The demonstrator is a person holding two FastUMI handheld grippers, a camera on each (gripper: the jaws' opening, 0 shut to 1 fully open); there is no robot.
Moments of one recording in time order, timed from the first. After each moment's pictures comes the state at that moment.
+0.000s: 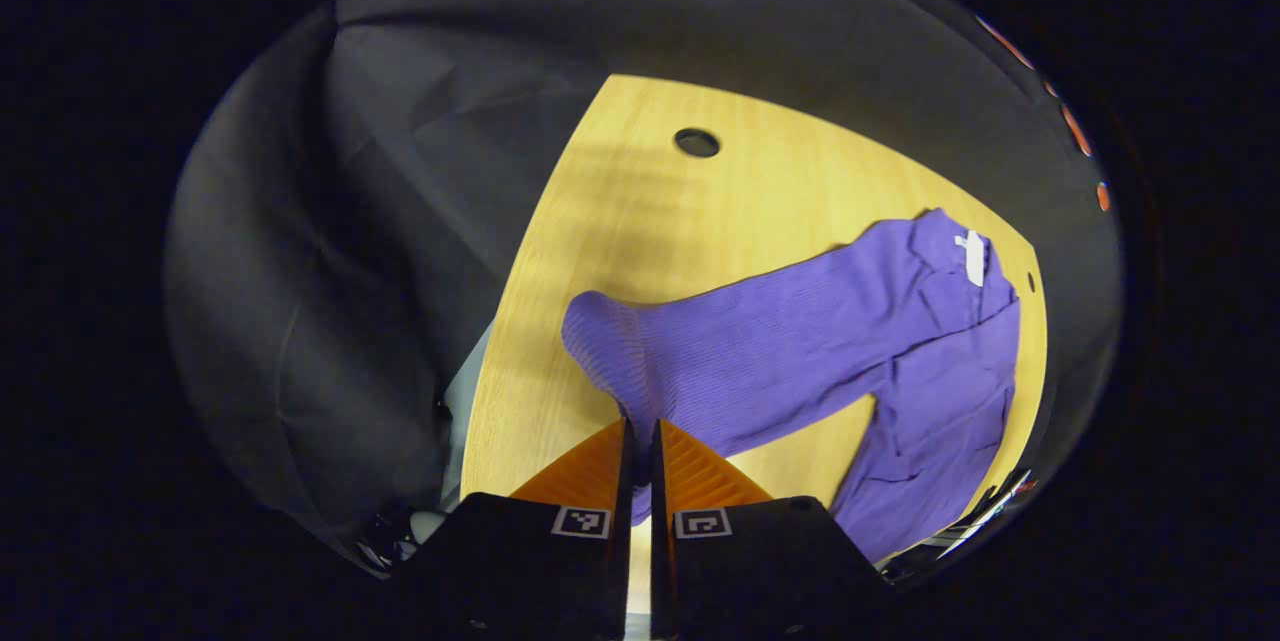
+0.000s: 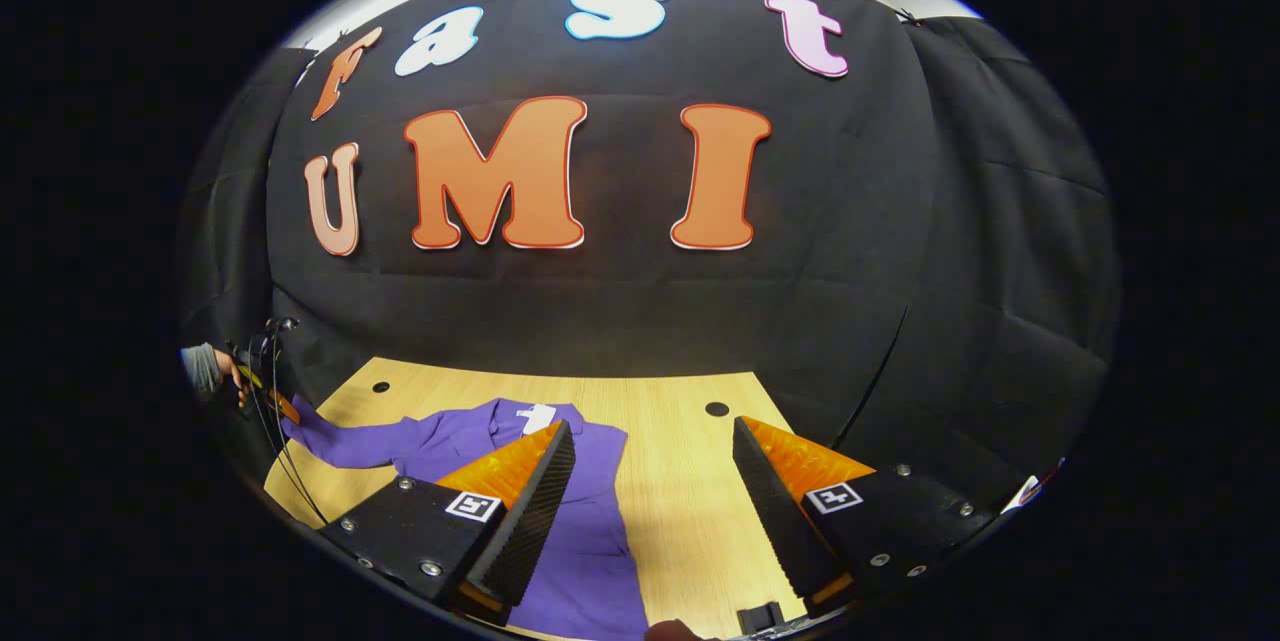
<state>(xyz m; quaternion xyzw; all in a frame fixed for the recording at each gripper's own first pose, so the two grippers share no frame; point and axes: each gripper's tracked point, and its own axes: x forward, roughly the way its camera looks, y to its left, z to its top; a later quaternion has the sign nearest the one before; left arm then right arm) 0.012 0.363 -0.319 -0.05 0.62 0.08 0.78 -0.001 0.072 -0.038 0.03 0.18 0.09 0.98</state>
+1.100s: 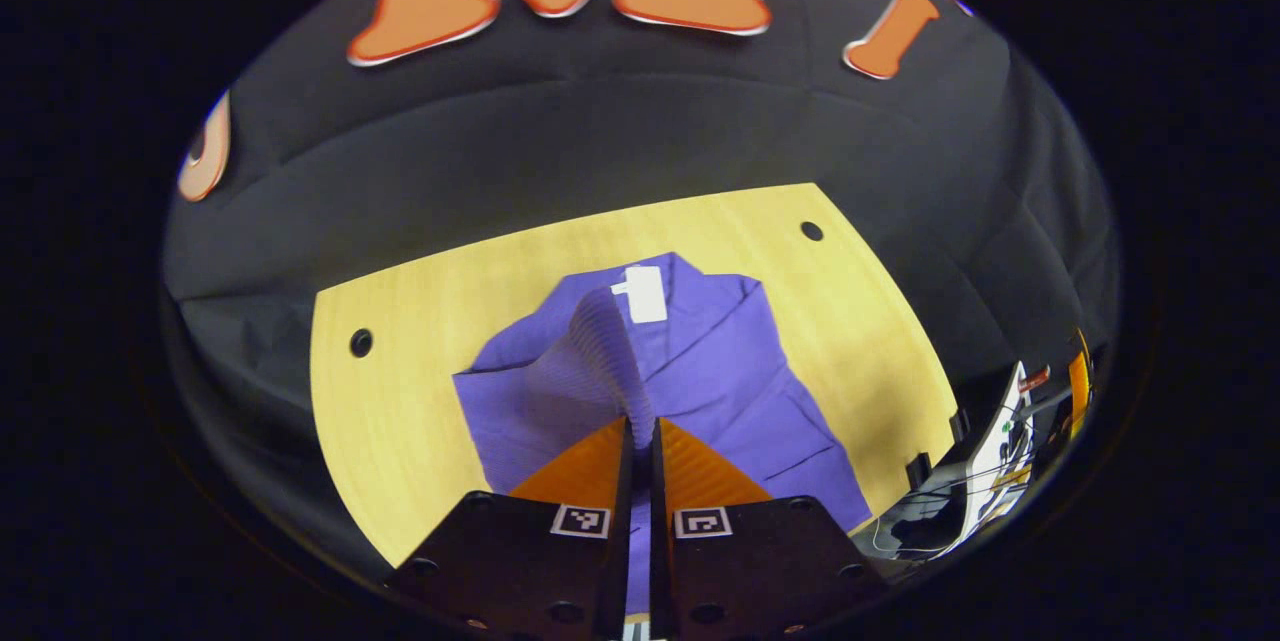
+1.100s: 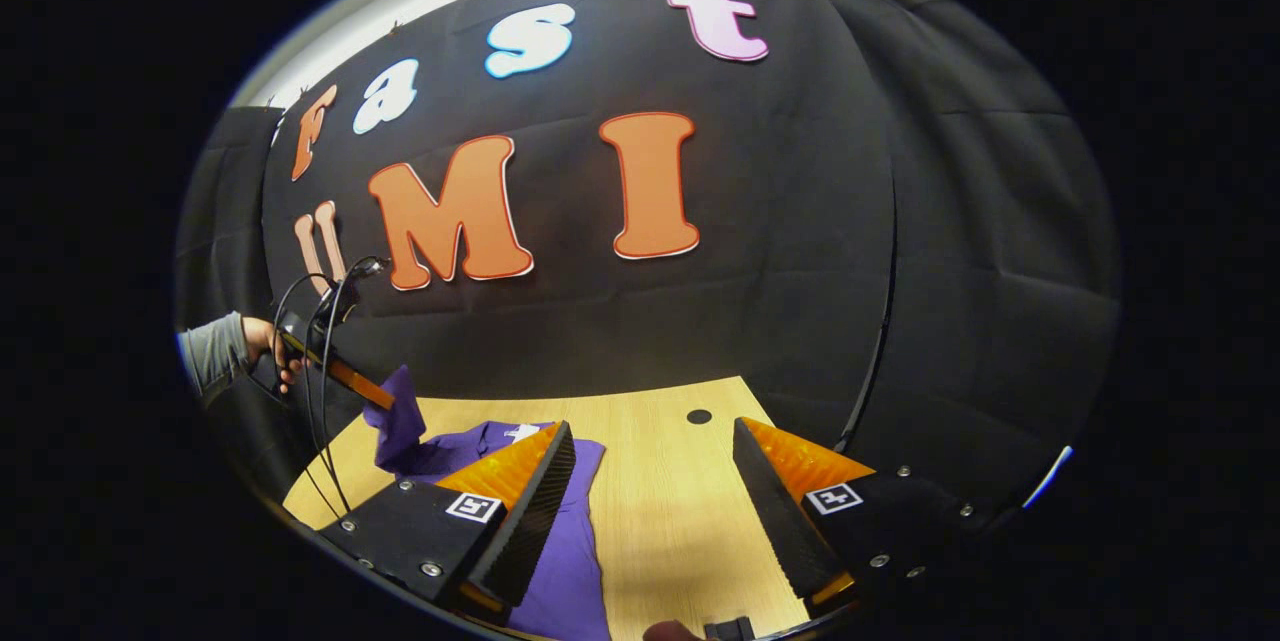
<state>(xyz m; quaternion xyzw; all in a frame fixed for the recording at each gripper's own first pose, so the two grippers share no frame) 0.105 -0.040 -0.203 0.05 0.56 -0.17 0.81 0.006 -0.038 -0.068 0.11 0.16 0.09 0.98</state>
